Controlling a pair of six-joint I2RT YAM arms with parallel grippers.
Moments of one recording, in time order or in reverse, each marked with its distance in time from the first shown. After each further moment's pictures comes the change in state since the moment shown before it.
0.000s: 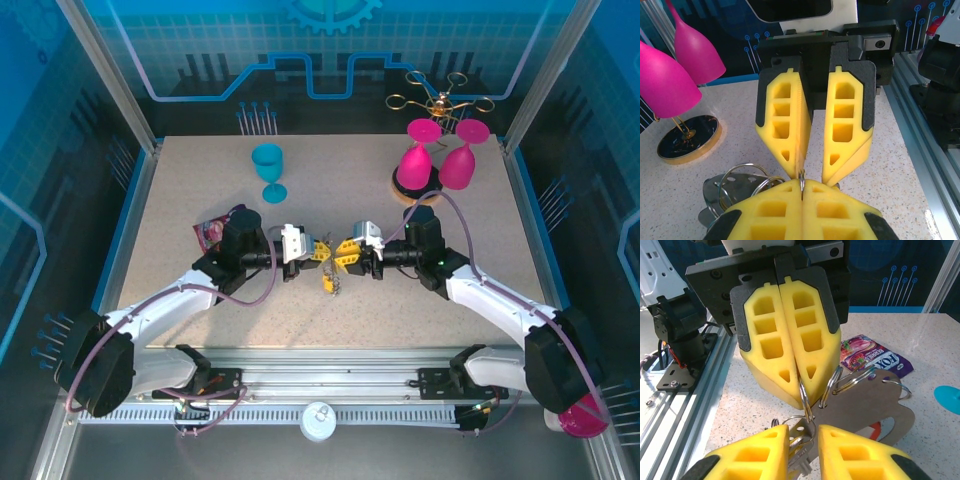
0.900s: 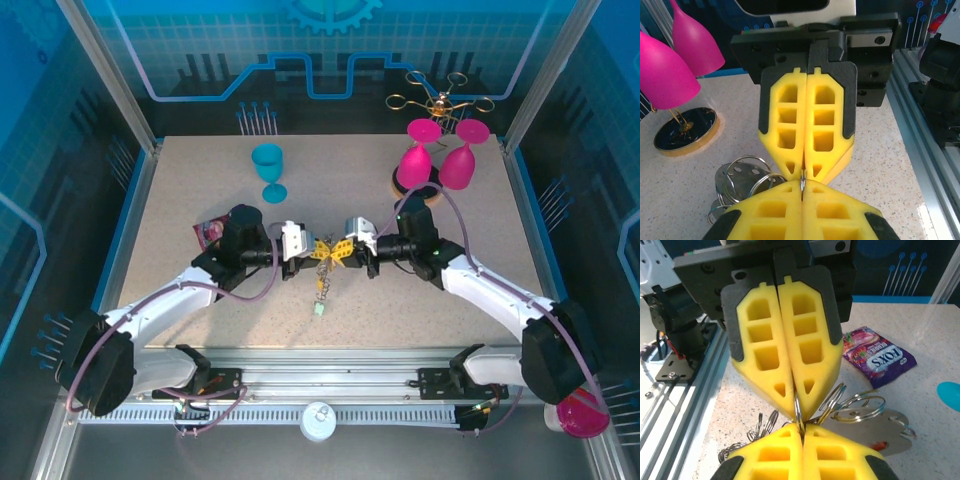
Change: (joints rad) left arm 0.007 0.008 0.051 -0.106 -0.006 0.021; right arm 0.035 0.050 0.148 -0.236 0.058 -0.121
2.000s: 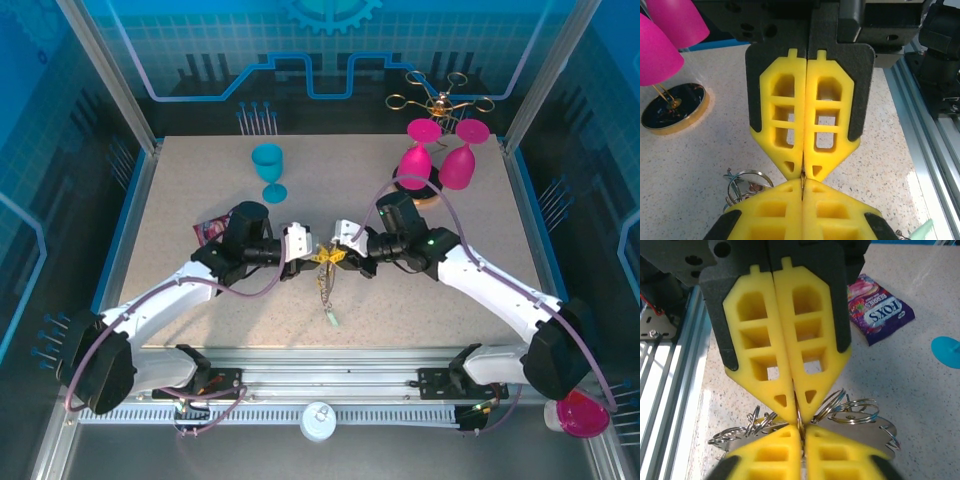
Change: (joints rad) left arm -0.007 0.003 0.050 -0.177 -0.040 0.098; right arm 0.080 0.006 0.137 -0.304 0.208 -0.065
